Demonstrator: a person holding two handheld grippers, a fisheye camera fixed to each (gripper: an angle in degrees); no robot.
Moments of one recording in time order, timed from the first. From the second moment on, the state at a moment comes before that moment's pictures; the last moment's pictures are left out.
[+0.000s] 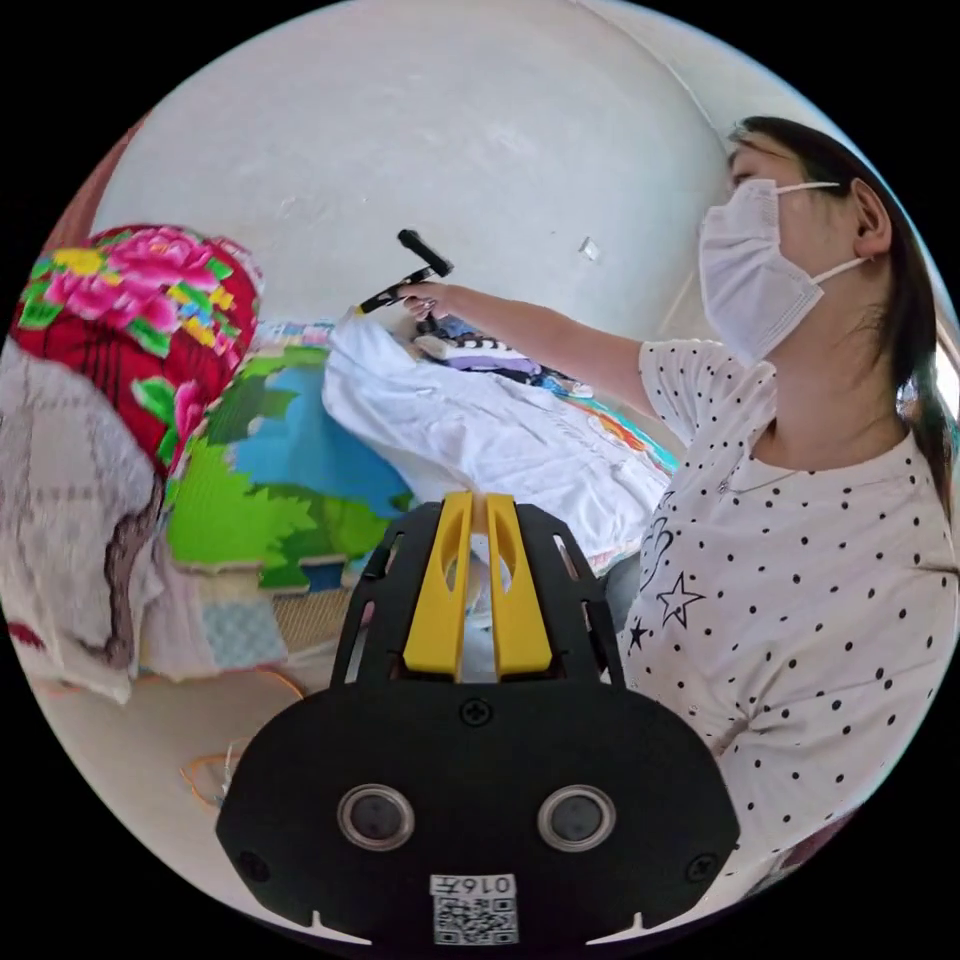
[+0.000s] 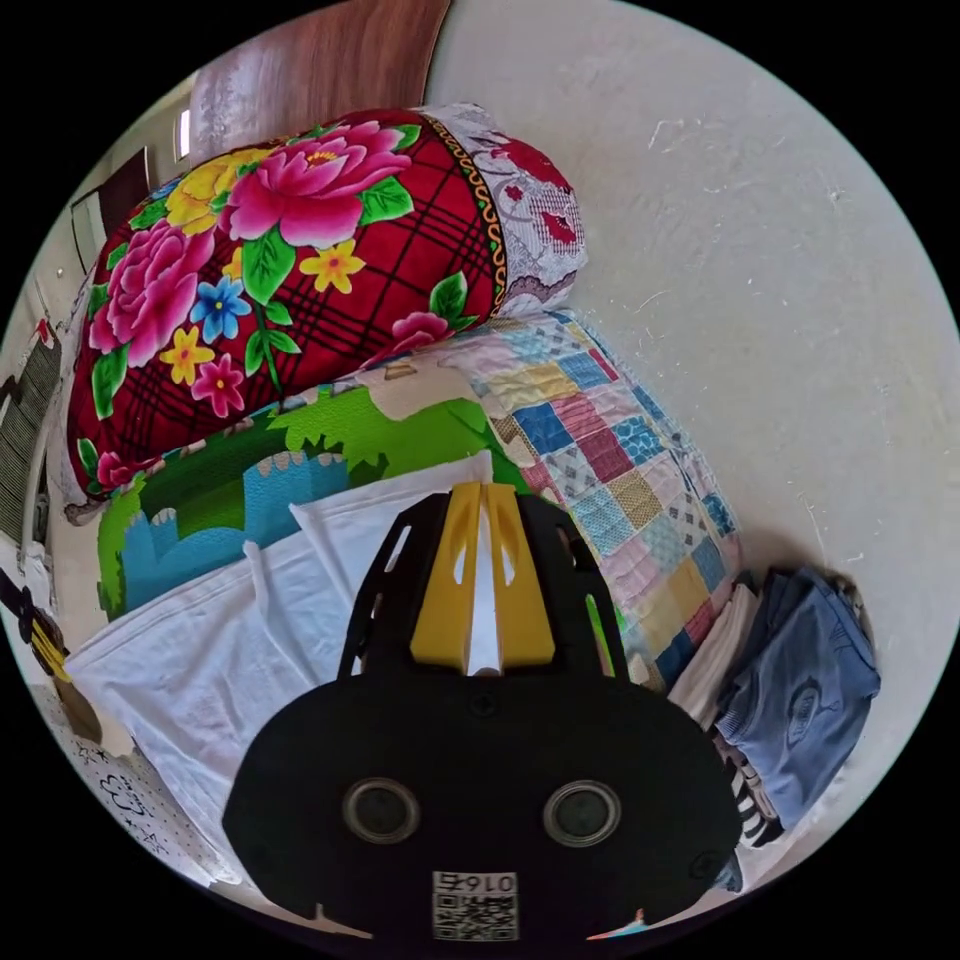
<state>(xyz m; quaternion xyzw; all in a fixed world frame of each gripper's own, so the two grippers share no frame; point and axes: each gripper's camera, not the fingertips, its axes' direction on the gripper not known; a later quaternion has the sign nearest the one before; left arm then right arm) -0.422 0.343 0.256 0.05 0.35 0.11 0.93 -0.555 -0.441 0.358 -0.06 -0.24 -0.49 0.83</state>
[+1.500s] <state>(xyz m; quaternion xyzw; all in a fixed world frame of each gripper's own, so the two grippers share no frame) 0.261 0.052 0.066 -0.07 0.58 0.44 0.68 0.211 -0.419 0.353 -0.05 -0.14 -0.23 0.96</state>
